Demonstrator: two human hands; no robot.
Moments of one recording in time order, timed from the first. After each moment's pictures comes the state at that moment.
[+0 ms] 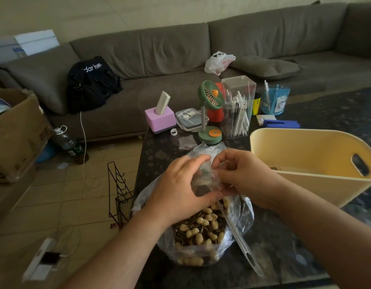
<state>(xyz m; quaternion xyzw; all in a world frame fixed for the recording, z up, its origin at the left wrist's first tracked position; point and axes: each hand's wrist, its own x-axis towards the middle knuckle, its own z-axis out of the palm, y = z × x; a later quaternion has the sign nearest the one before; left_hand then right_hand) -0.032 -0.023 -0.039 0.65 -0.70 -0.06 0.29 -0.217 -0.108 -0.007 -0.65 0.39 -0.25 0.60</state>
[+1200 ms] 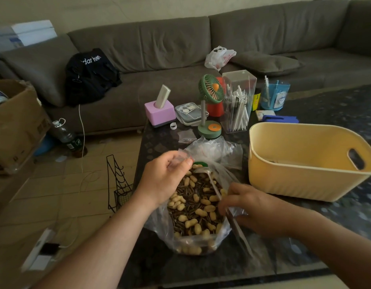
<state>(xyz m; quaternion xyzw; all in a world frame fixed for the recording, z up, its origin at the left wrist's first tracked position) -0.003 -0.021 -0.046 0.68 -0.54 -0.24 0.44 -0.269 -0.101 -0.071 -0.95 0.22 0.01 0.21</state>
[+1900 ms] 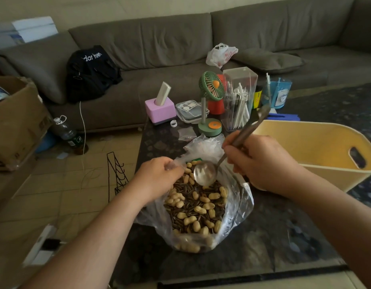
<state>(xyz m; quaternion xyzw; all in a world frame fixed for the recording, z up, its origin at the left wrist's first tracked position) 0.013 -0.022 -0.041 0.77 -0.51 -0.26 0.27 -0.243 -0.106 0.015 -0.86 0.37 -0.26 0.24</state>
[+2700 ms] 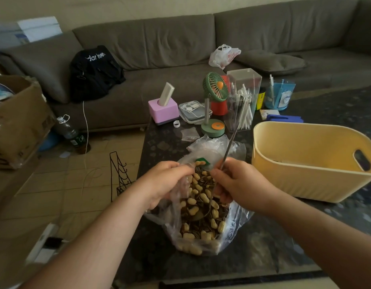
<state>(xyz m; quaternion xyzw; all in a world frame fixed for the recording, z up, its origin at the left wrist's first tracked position) 0.002 -0.024 -0.038 0.72 -0.36 -0.48 0.36 -0.220 -0.088 -0.027 -0.79 0.40 -0.18 0.44</state>
